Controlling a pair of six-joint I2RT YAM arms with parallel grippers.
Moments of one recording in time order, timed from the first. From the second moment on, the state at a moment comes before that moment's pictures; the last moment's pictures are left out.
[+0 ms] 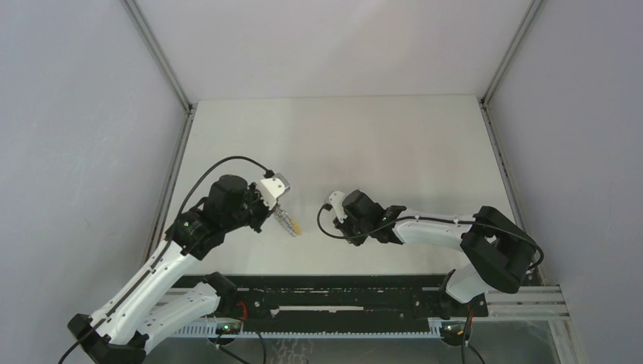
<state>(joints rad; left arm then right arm) -0.61 0.78 0.85 -0.71 0.09 0.27 0.92 1.50 0.73 -0.19 -0.07 -0.01</state>
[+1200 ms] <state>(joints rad) -0.61 0.78 0.85 -0.70 0.12 0.27 0.93 1.53 0.74 -0.17 -0.04 -0.04</state>
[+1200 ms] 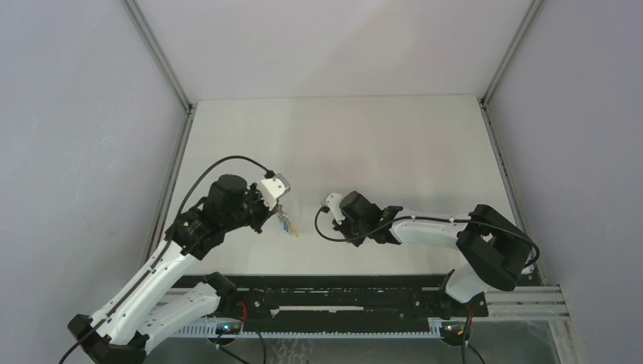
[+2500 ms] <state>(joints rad) -0.89 0.95 0.96 -0.71 0.31 0.46 1.00 1.04 0.76 -0.14 -0.39 -0.45</state>
